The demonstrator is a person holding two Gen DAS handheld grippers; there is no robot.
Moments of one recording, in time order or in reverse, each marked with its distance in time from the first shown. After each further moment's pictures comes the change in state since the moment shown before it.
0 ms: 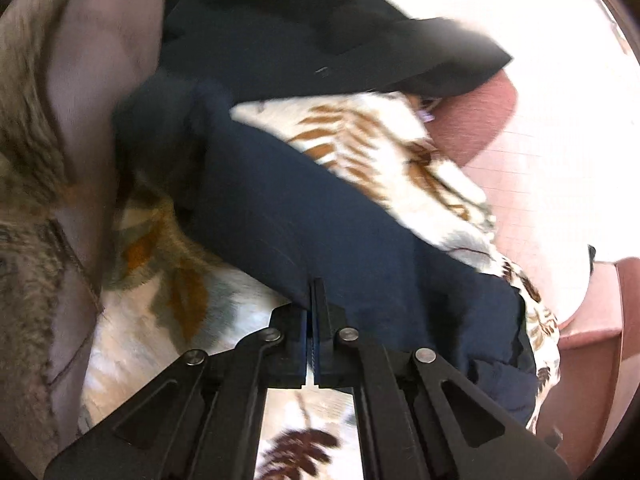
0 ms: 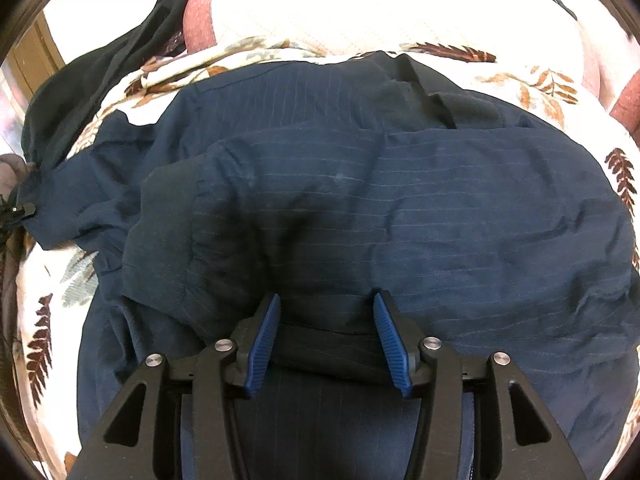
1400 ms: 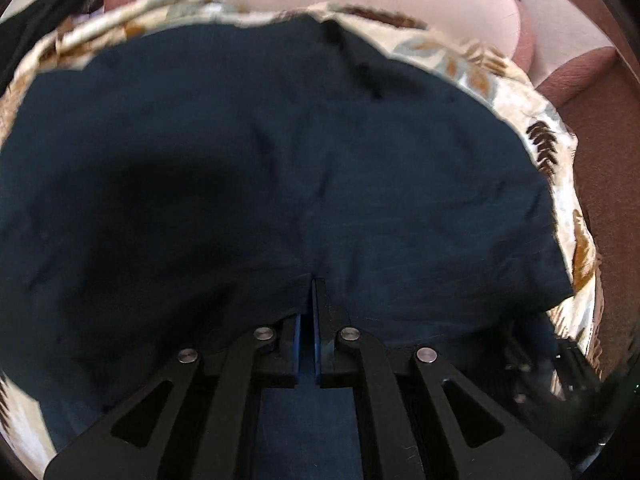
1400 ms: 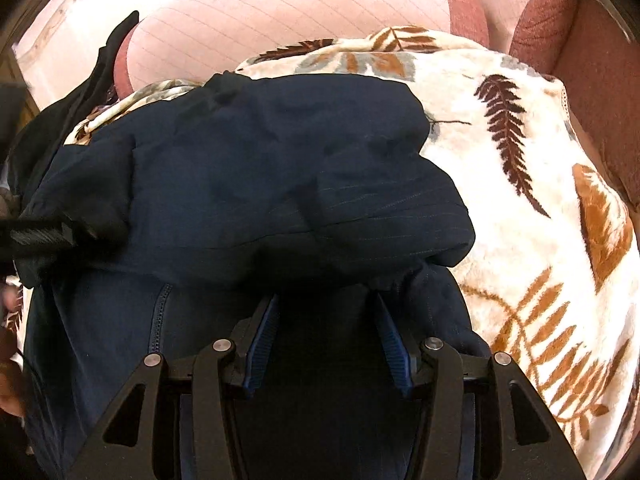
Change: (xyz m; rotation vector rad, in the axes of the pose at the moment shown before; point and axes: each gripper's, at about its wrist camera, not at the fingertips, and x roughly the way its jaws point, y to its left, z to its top) left arm 0.091 -0.279 -0.234 0.595 0.287 0.004; right arm -0.049 -0.173 -0.067 0.093 -0.078 -0.061
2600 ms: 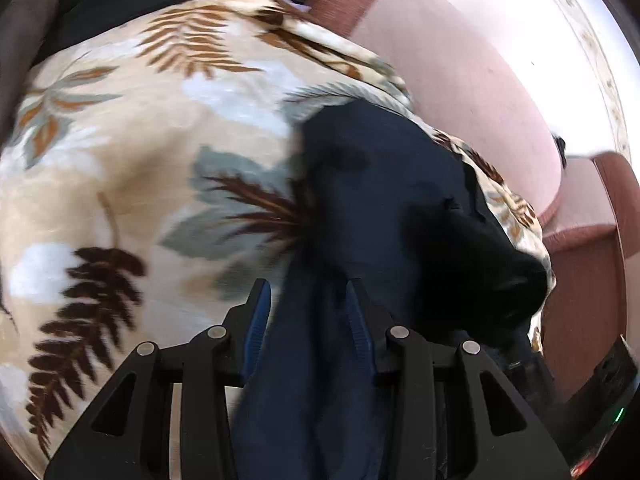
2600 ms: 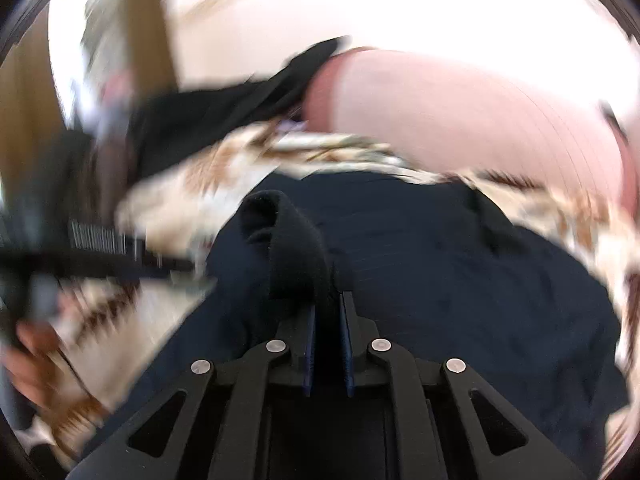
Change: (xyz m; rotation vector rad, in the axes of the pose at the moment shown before) left arm -0.104 0.186 -0.034 -0.391 -0.146 -0.104; right arm -0.057 0.157 0.028 -0.206 -0.248 0.359
